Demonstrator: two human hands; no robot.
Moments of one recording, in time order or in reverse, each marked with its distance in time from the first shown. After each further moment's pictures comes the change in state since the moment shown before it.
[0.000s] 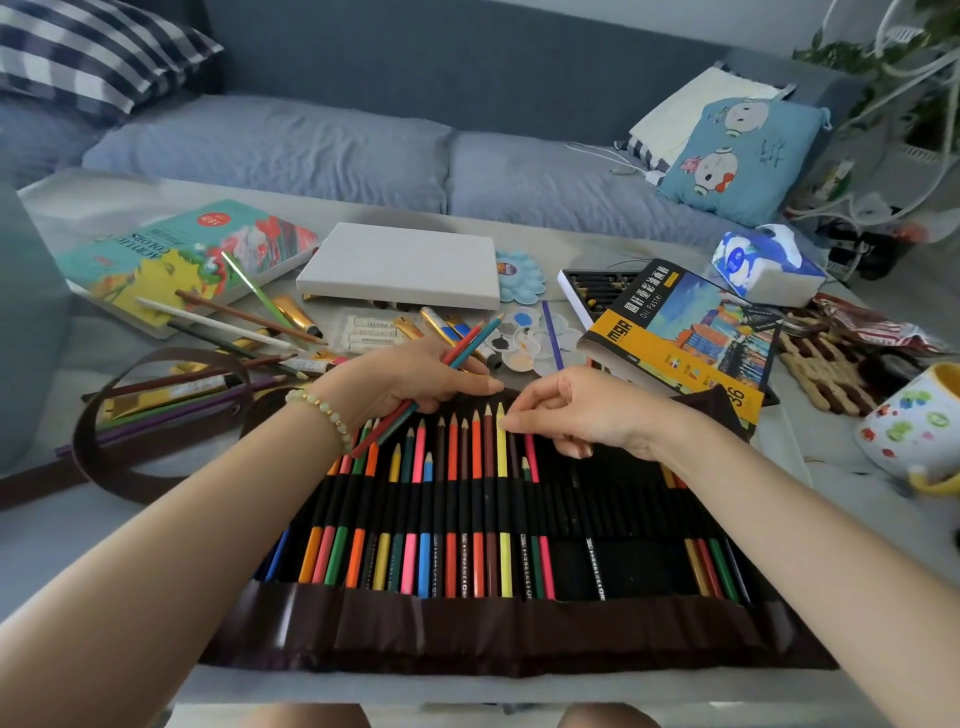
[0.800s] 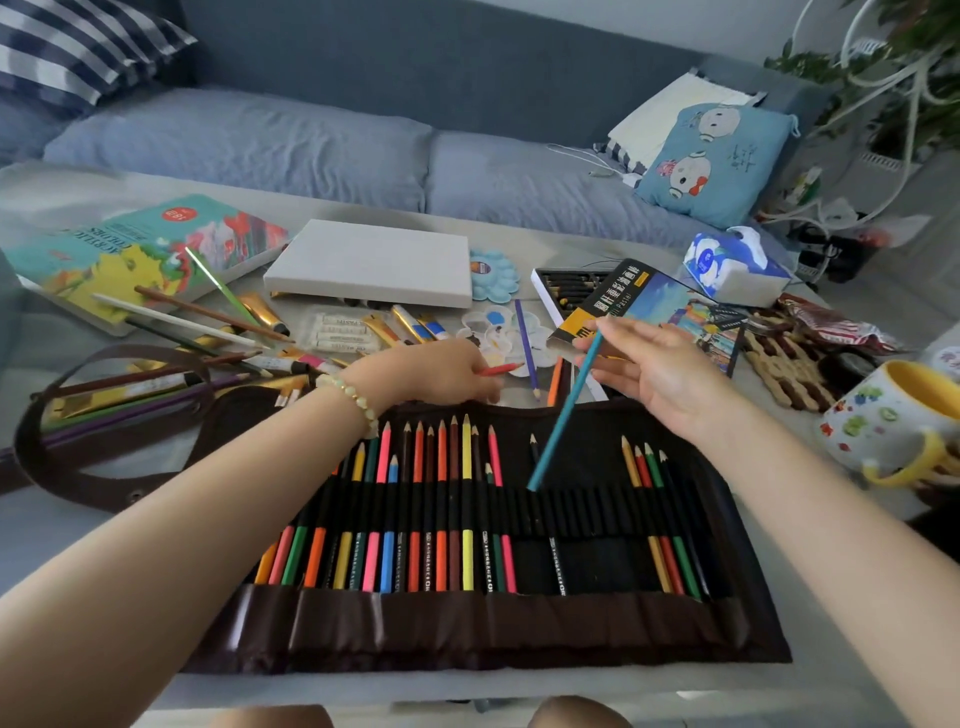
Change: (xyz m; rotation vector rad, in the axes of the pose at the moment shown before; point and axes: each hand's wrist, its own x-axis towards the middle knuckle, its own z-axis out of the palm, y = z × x) left_hand 0.008 0.035 0.029 0.641 -0.062 0.199; right_hand -0.020 0.031 -0.053 0.709 0.486 -0.126
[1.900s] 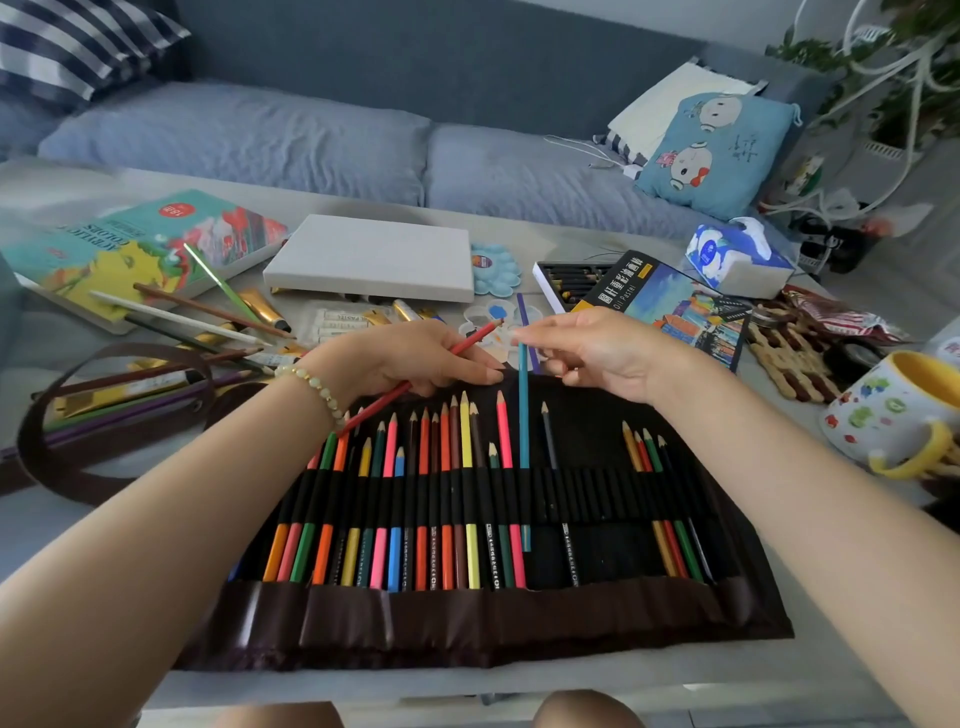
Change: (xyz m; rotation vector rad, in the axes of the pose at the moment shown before) left_hand -0.013 -0.019 -0.012 -0.555 -0.092 -0.058; right_hand 0.017 -0.010 0.047 -0.413 -0.191 0.165
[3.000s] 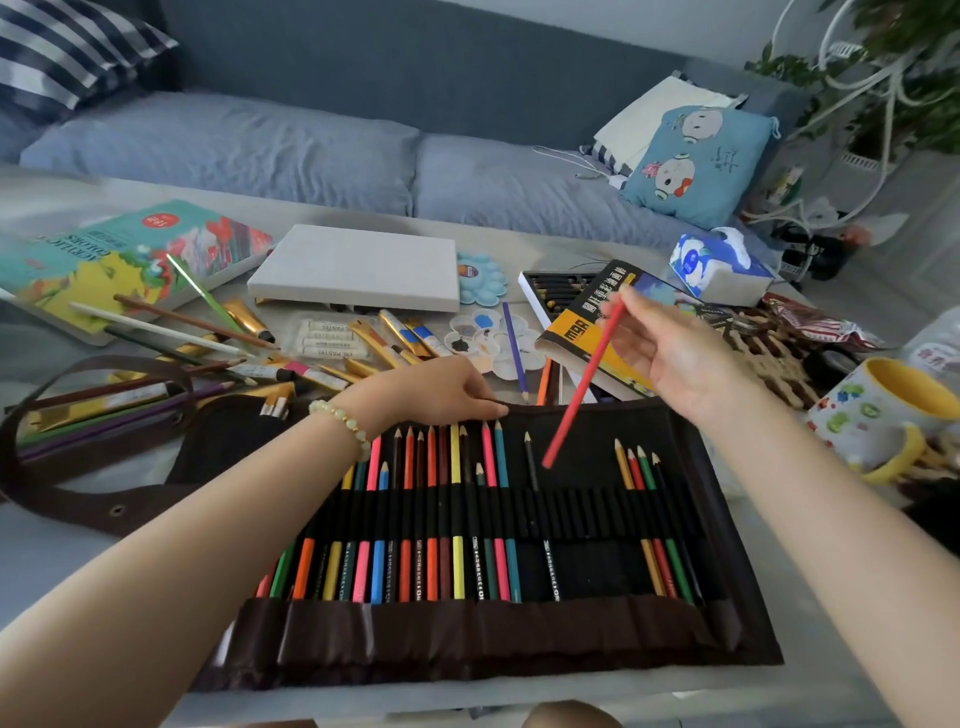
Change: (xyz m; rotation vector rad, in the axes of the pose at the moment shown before) left_hand 0.016 0.003 0.030 0.477 0.032 0.126; right_hand -0.018 0.021 -0.055 0.578 0.308 -0.226
